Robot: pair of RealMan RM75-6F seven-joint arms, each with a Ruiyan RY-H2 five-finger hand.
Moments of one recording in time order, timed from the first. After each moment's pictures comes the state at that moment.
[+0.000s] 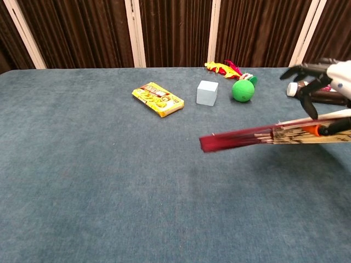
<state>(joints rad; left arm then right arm) -0.02 -1.12 -0.01 -1.66 1.58 1.54 0.28 0.45 -1.50 0.07 -1.26 -1.70 1.39 0.03</state>
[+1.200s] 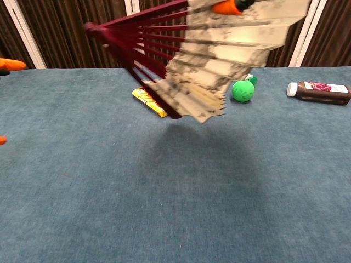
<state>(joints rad) -0.32 -1.33 -0.09 -1.49 1.60 1.28 -0.24 0.84 -1.13 0.41 -1.94 -1.22 0.94 -0.34</state>
